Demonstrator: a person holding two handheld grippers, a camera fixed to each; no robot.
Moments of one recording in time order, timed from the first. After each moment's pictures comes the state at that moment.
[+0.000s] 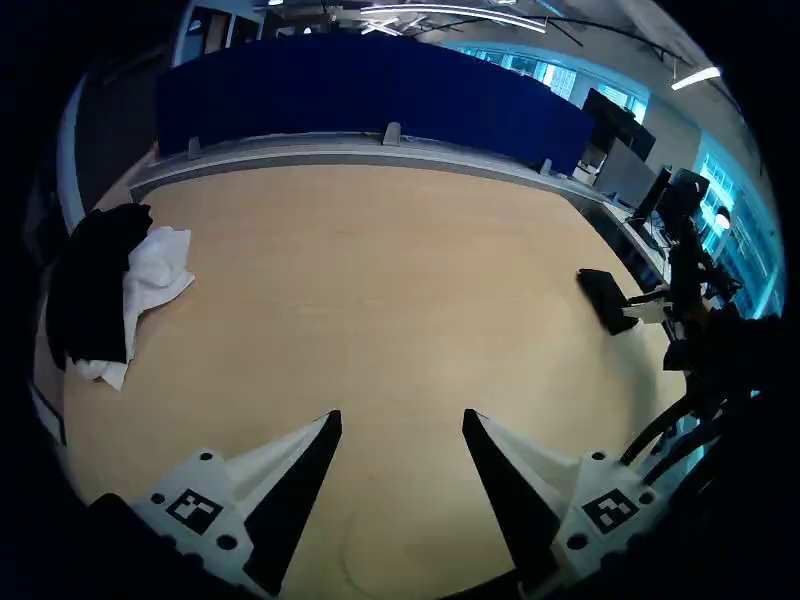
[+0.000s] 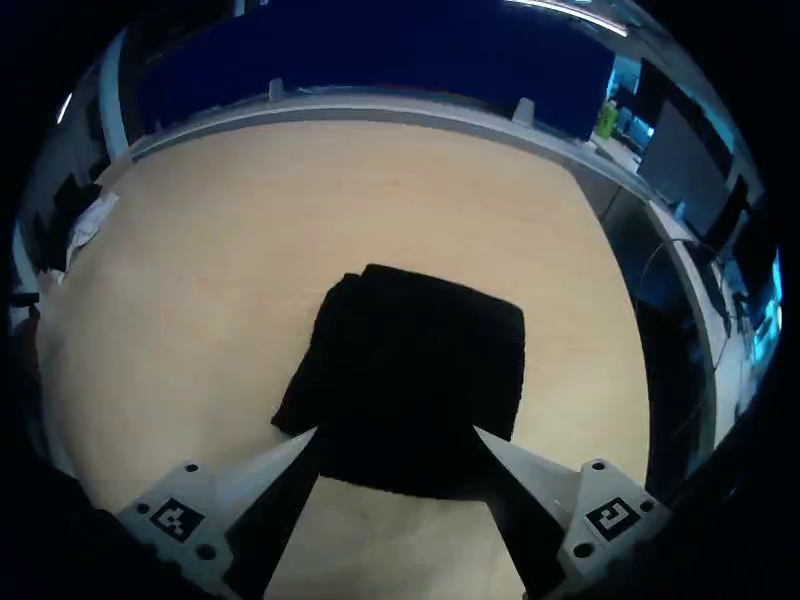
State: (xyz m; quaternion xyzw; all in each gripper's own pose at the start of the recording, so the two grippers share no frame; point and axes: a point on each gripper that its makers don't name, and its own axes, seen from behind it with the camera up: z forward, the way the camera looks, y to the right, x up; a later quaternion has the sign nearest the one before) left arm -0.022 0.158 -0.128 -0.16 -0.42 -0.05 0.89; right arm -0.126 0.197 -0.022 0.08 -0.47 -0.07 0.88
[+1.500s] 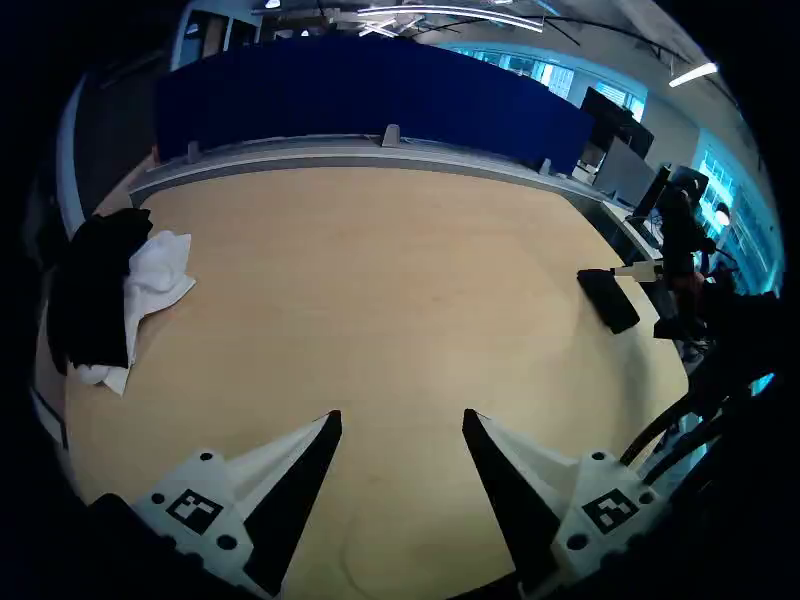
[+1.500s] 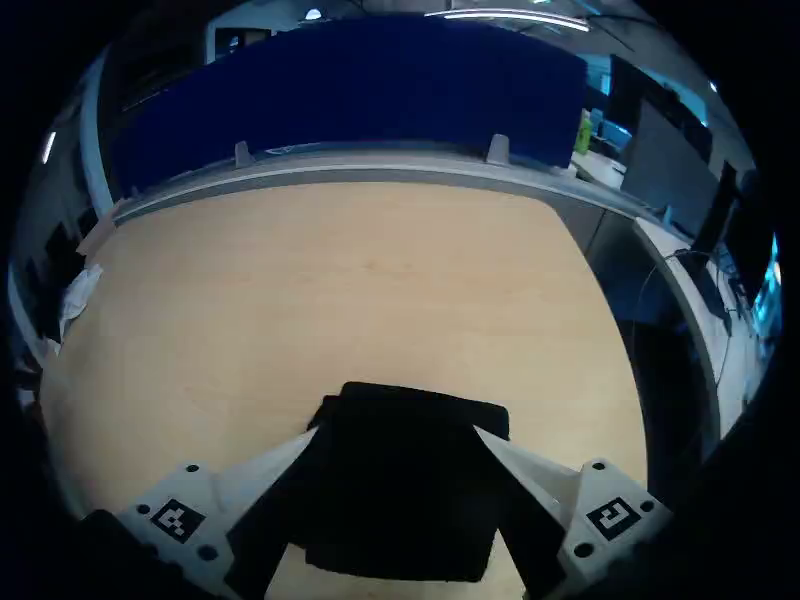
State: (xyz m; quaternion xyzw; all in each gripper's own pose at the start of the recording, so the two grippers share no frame) left arm -0.024 0.156 -0.126 -0.16 -0.41 -0.04 0.89; right arm -0.091 0.193 0.053 0.06 -0.41 -0.02 0.91
